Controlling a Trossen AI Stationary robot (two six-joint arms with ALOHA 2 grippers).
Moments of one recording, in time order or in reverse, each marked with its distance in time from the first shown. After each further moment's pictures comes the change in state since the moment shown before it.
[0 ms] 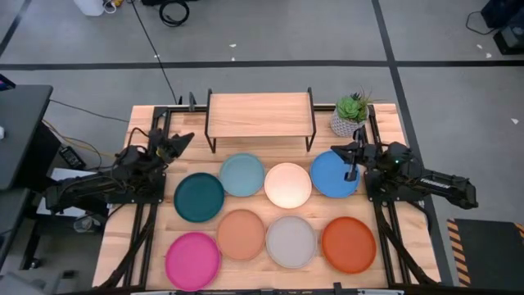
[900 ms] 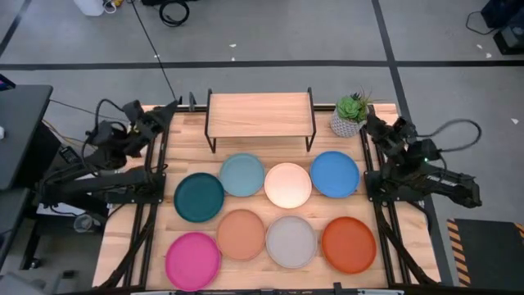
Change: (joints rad) left arm 0.000 0.262 0.610 -0.336 -0.049 0.164; right arm -0.001 0.102 0.210 0.309 0.248 0.862
